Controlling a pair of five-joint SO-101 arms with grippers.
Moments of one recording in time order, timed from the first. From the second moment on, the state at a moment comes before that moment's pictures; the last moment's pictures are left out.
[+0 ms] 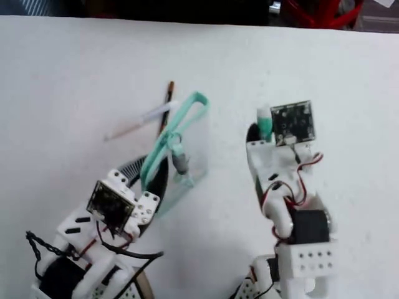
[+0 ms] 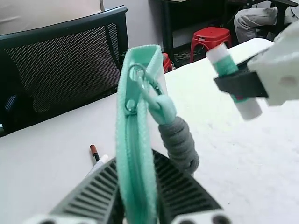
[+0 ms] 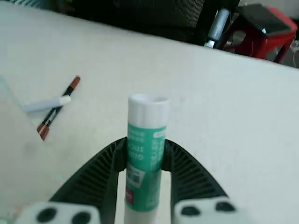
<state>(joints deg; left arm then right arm) 26.3 -103.3 70.3 56.3 -8.1 -7.9 -67.1 48.0 51.4 9.3</state>
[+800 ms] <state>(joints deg) 26.2 -103.4 71.9 54.7 -8.3 -30.9 -52.6 16.4 46.3 9.3</state>
